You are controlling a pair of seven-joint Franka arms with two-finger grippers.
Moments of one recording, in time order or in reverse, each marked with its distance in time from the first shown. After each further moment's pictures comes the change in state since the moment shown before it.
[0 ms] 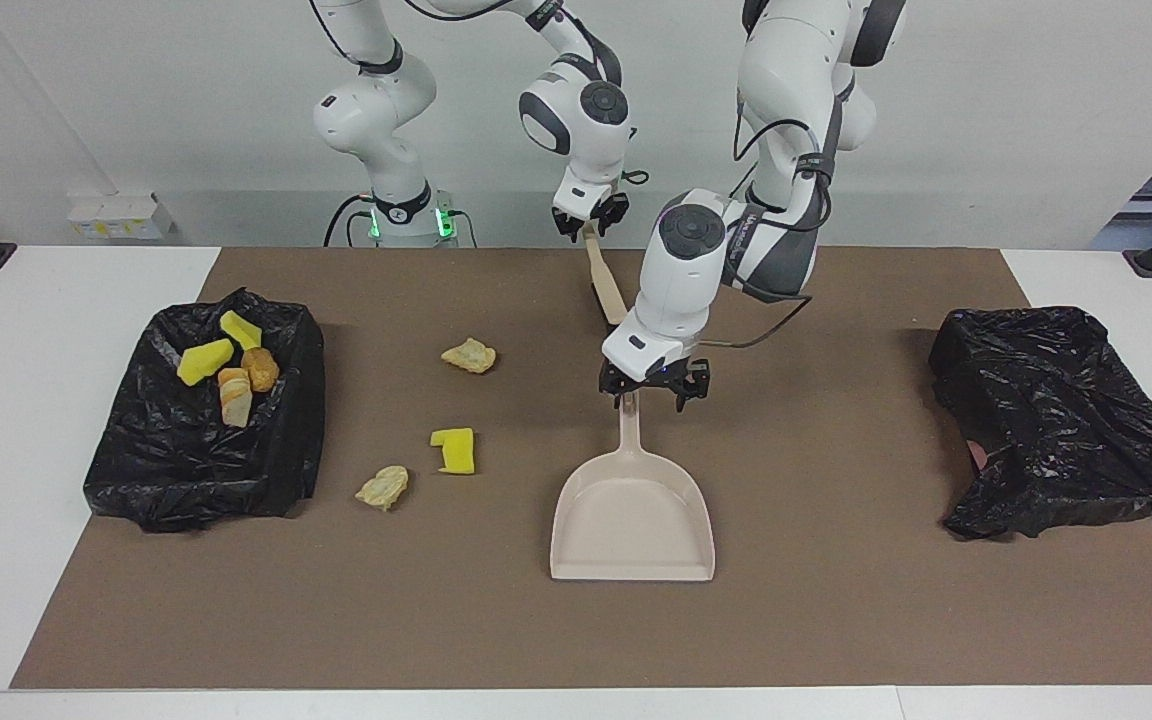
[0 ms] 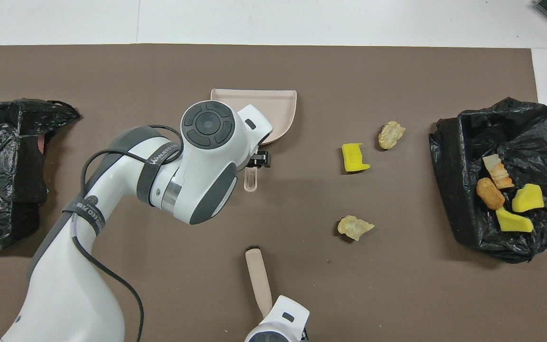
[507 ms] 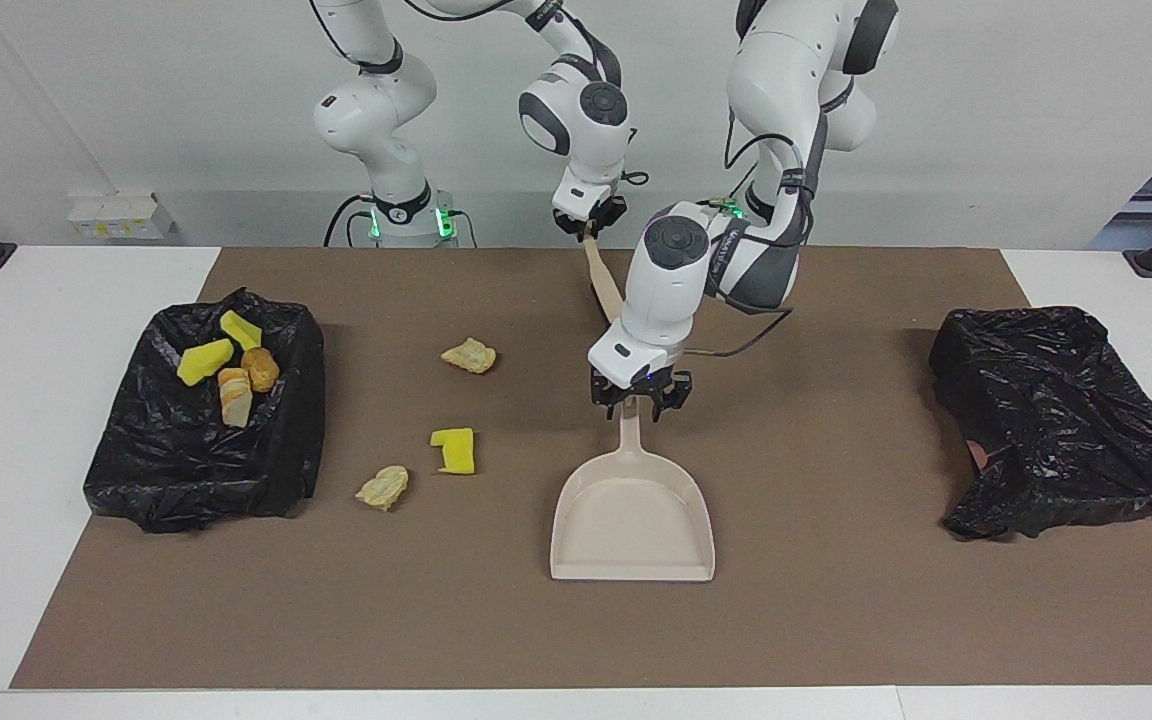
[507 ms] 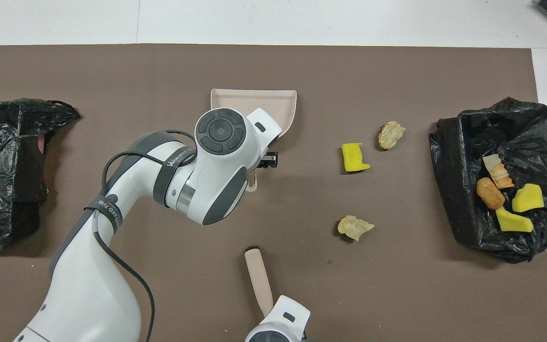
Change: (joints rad) left arm -0.017 0.019 0.000 0.000 -0.003 0.035 -0.009; right arm -0.003 -0.004 -0.004 0.000 0.001 0.000 0.035
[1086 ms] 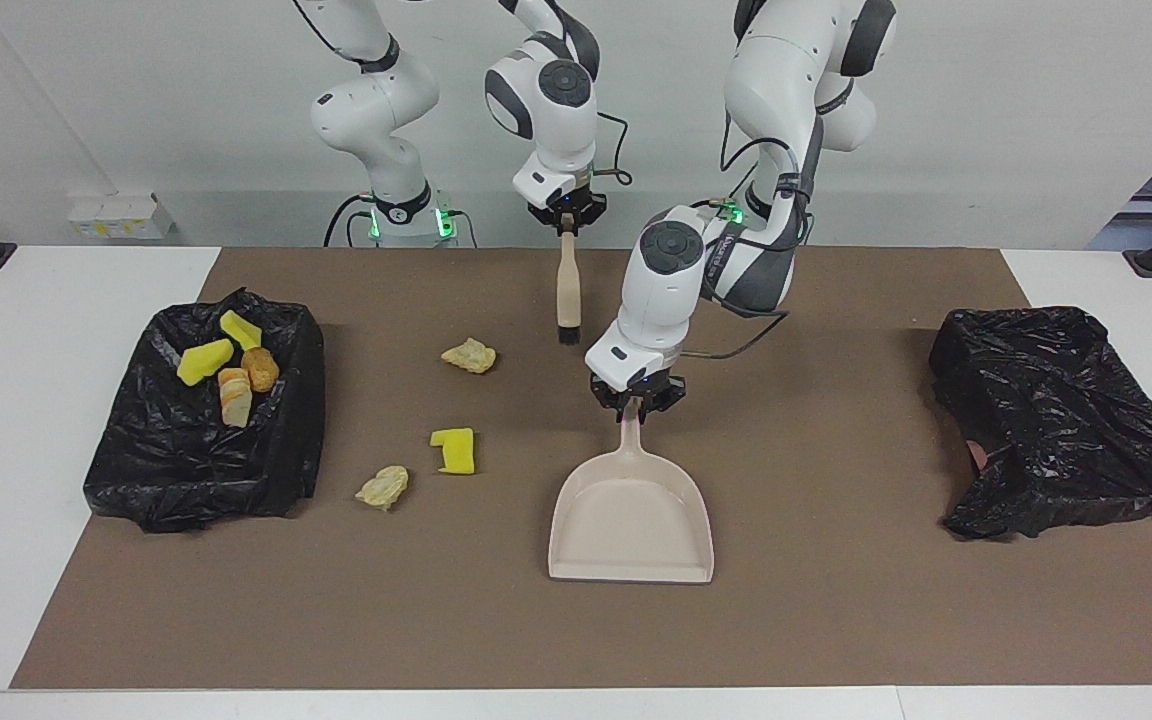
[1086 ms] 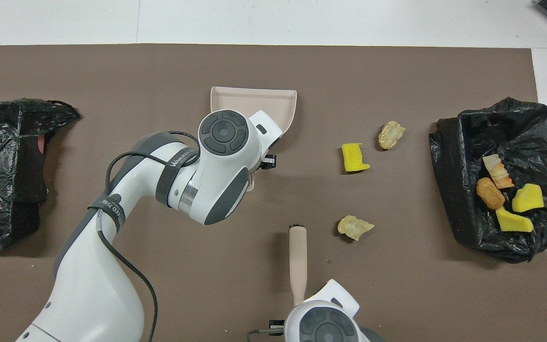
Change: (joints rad) left arm -0.006 0.007 0.015 -0.001 0.005 -0.009 0.026; right arm -0.178 -0.174 -0.010 -0.004 -0.005 -0.165 0.121
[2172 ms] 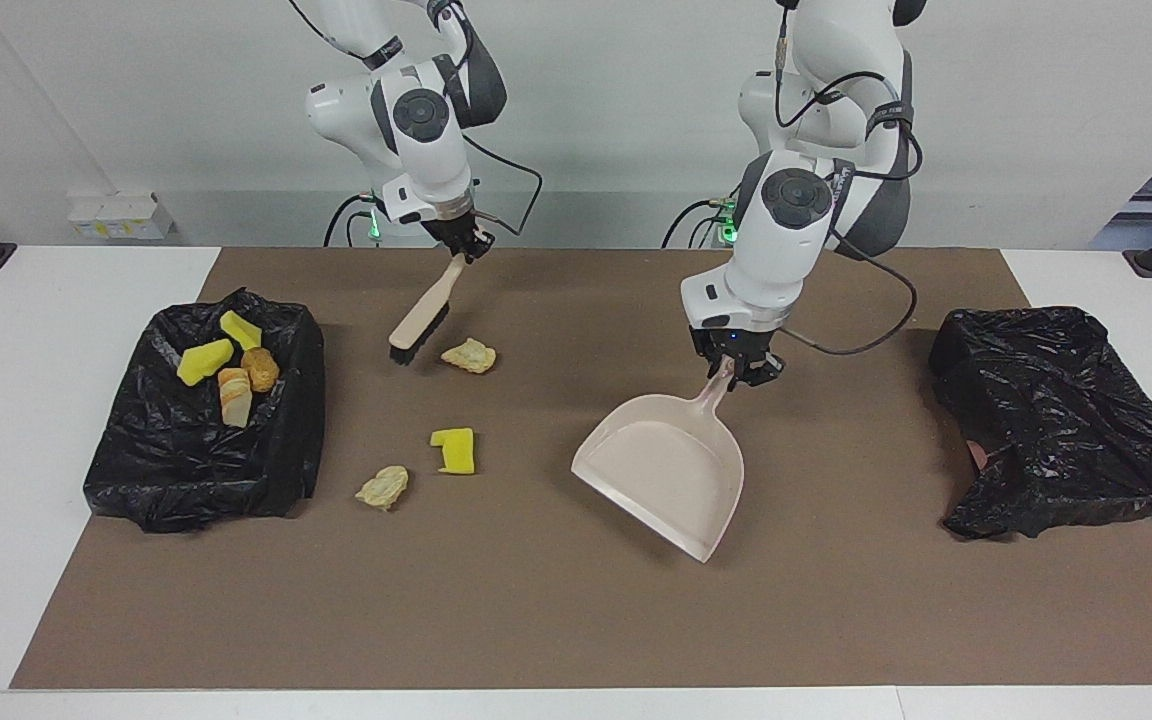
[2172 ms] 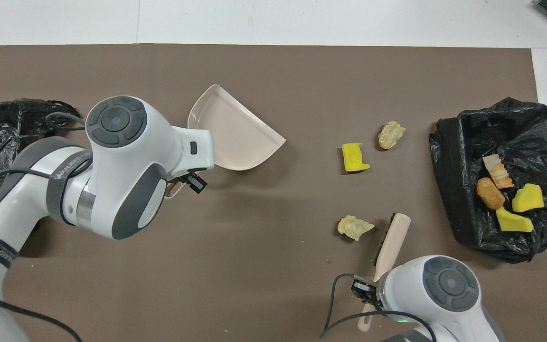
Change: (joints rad) left arm 0.131 -0.300 0.022 -0.226 0.004 -0.170 0.793; right arm -0.361 -0.128 0.006 -0.190 -0.030 -0.035 0.072
